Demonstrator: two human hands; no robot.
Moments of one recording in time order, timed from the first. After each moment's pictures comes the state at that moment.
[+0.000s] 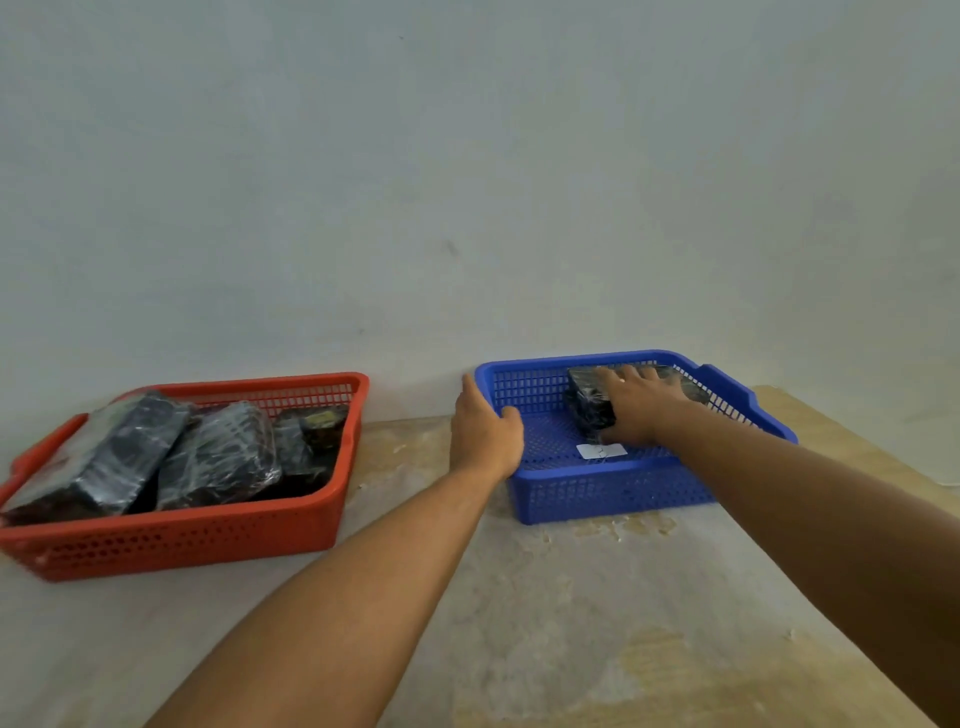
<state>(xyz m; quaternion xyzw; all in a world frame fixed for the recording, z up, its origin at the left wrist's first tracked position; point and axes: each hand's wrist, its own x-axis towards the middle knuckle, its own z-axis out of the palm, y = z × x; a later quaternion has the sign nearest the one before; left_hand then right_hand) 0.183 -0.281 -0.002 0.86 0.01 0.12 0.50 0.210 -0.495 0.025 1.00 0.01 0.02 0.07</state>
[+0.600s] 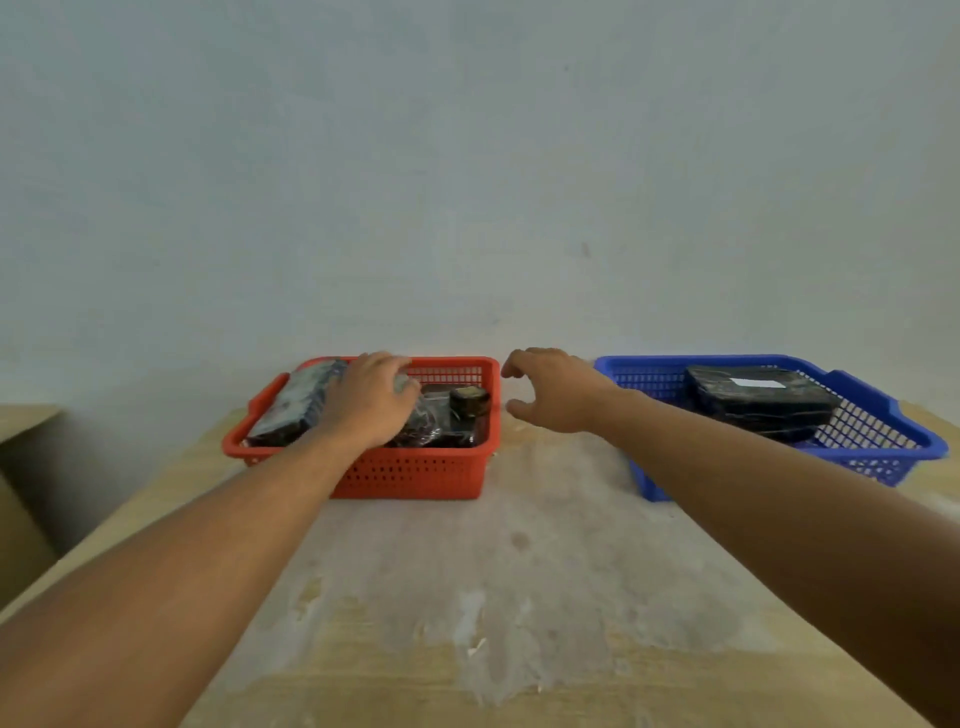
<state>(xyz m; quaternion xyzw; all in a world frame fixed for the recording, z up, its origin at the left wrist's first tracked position) 0.128 0.007 0.042 0.96 -0.01 0.23 0.16 0.145 -0.249 0.068 0.95 0.28 0.13 -0.09</state>
